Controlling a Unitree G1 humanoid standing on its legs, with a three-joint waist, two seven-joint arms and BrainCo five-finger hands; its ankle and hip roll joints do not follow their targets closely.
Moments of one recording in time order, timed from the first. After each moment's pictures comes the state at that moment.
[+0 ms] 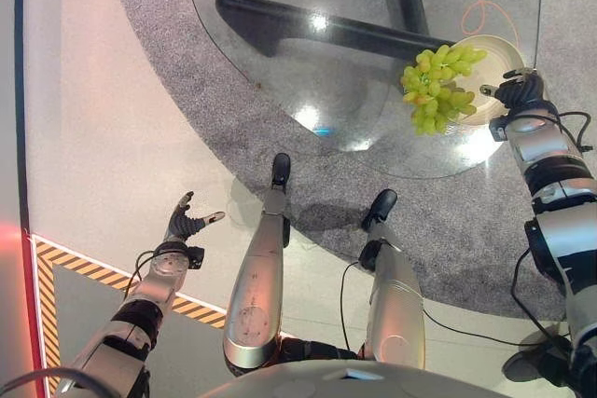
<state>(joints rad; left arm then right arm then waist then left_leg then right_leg) -0.23 0.49 -0.34 0.80 -0.28 -0.18 0.27 -1.03 -0.74 0.37 1.16 0.10 0.15 -0.27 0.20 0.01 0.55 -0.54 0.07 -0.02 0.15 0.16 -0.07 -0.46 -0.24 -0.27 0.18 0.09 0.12</state>
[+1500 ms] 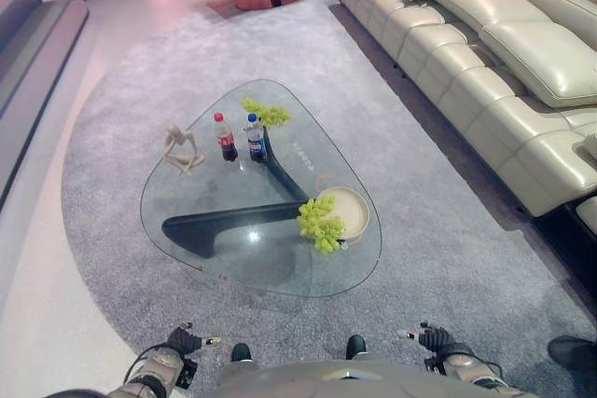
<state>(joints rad) -0.02 0.31 -0.27 1.21 0.00 0.02 0.08 -0.01 -0.31 0.20 1.23 0.07 0.00 -0.08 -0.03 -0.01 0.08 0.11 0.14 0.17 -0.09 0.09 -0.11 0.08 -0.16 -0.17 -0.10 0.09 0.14</state>
